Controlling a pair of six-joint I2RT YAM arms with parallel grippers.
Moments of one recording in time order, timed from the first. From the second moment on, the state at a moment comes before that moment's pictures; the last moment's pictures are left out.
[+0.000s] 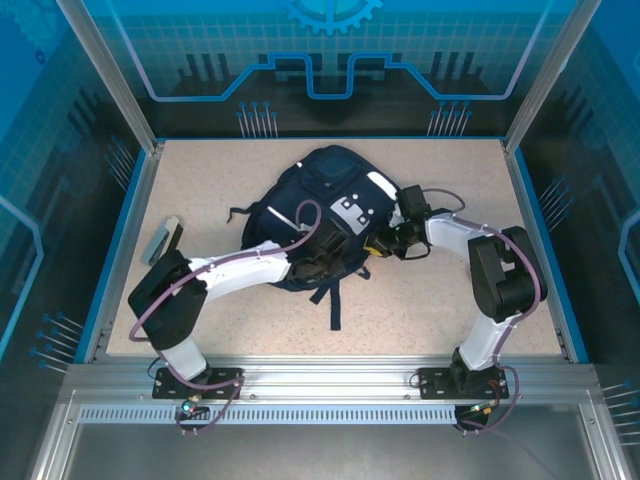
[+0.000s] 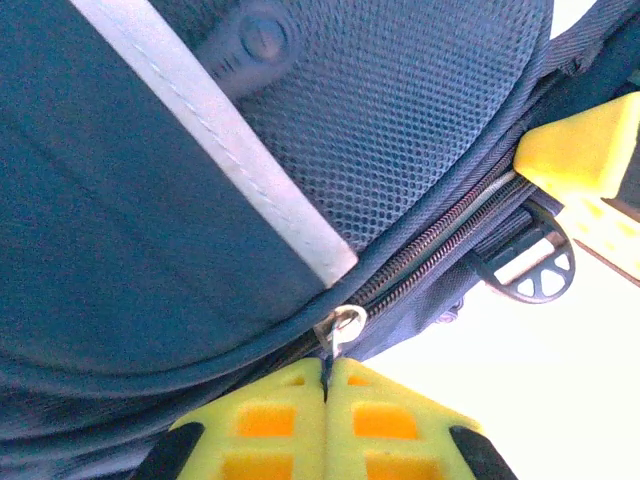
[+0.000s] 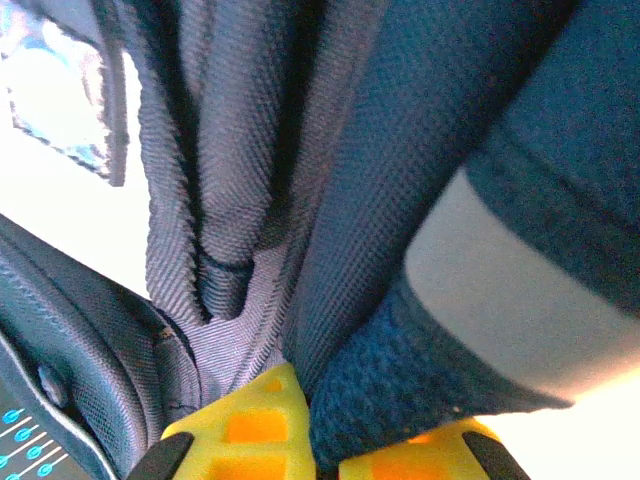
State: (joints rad) left arm -0.82 1.68 1.12 -0.49 -0.10 -1.07; right arm 0.27 1.77 1.03 -0.41 -0.50 0.78
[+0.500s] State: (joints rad) left arm -0.83 1.55 1.03 -0.61 -0.05 -0.88; right arm 0.19 1.77 1.07 -0.50 -0.41 0.70
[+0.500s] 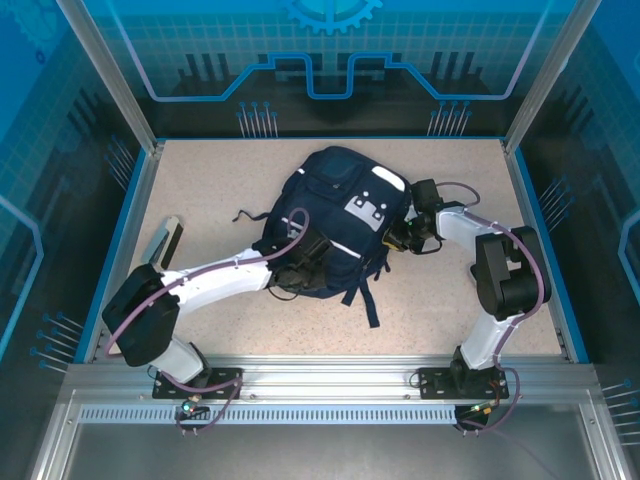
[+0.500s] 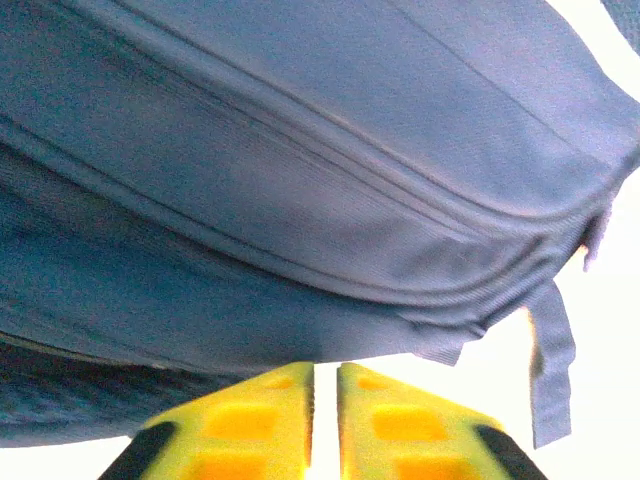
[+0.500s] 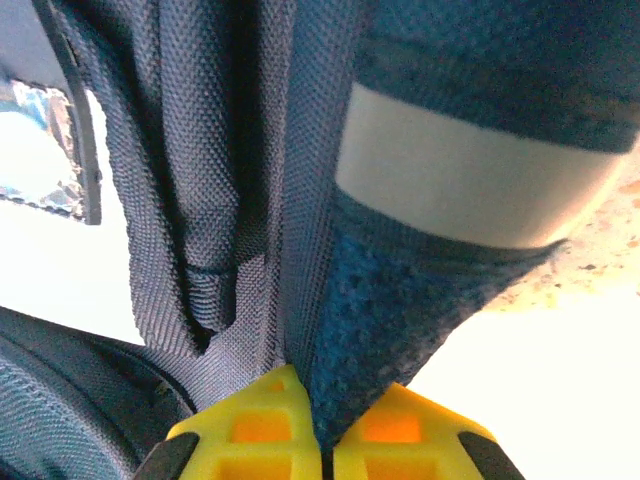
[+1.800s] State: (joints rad) left arm -0.93 1.70 1.15 -0.58 -0.14 -0.95; right arm 0.29 1.70 0.99 -0.47 -0.53 0.76
